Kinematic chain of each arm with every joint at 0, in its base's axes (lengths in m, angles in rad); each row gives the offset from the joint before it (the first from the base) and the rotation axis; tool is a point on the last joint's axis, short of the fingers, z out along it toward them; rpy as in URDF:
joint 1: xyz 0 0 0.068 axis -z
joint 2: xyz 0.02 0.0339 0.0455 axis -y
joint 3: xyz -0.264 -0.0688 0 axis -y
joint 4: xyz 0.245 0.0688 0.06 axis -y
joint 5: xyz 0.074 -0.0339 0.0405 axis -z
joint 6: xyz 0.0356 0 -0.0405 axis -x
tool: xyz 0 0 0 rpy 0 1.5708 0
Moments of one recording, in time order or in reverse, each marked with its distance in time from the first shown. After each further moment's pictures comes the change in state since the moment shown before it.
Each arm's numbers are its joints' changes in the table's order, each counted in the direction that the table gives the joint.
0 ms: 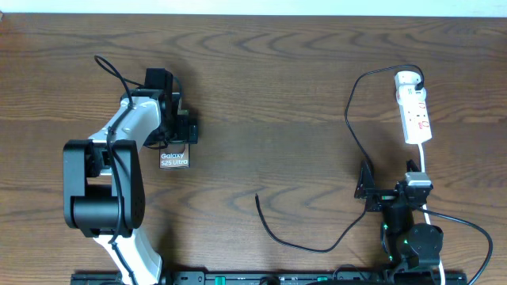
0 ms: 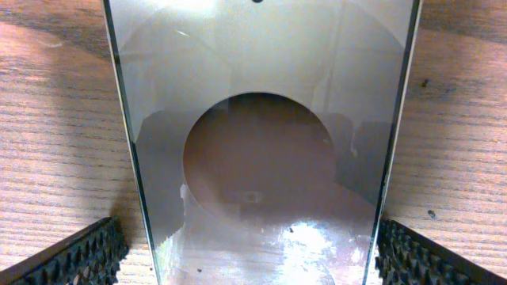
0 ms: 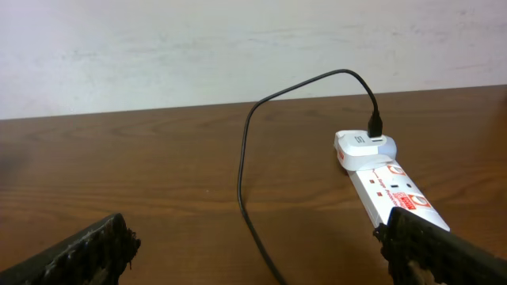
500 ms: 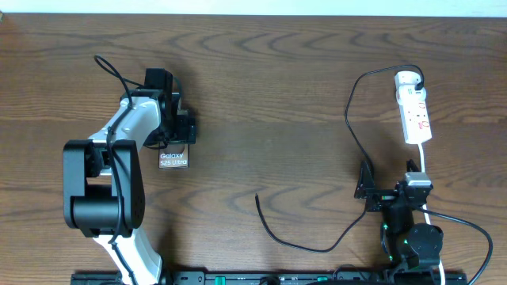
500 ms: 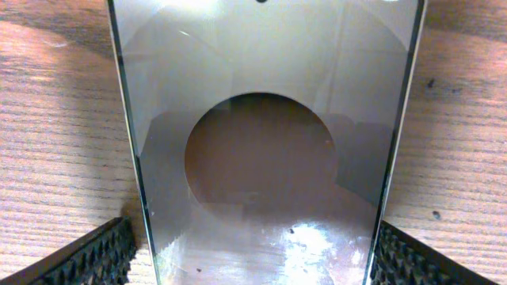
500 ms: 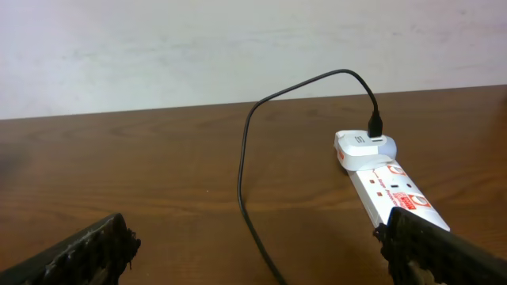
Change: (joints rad) left arm 0.000 0.000 -0.001 0.001 -0.005 -0.002; right arm 0.000 0.000 0.000 0.000 0.000 0.000
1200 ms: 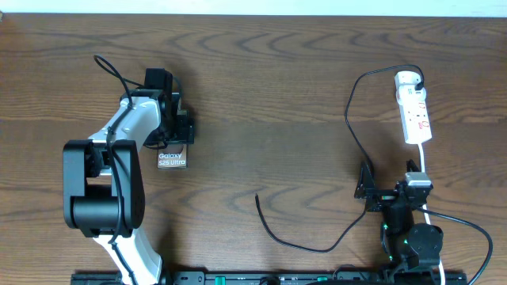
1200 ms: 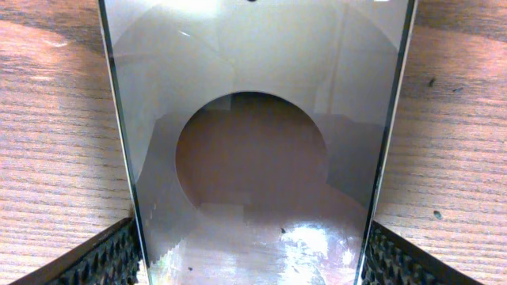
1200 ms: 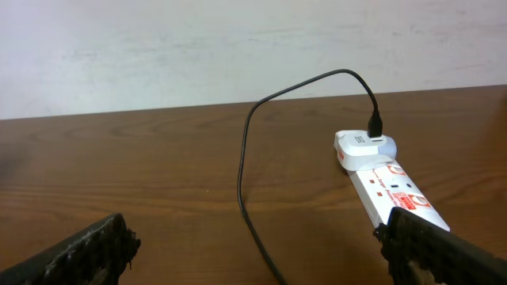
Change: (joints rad) left arm 0.000 0.000 0.000 0.000 0.000 0.000; right arm 0.000 0.000 0.000 0.000 0.000 0.000
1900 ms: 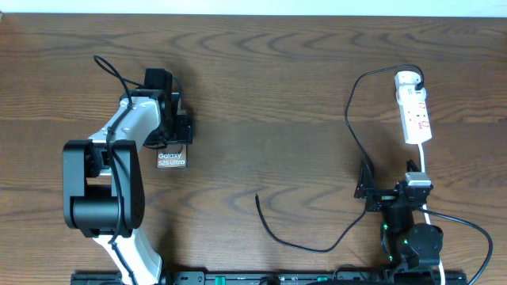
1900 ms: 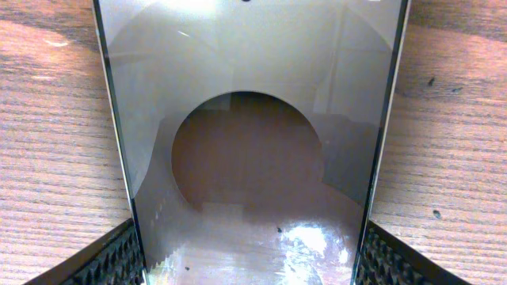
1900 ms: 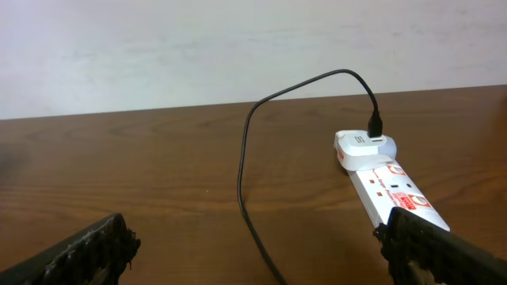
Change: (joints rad) left arm 0.000 0.000 0.000 0.000 0.001 0.000; right arm 0.000 0.000 0.000 0.000 0.000 0.000
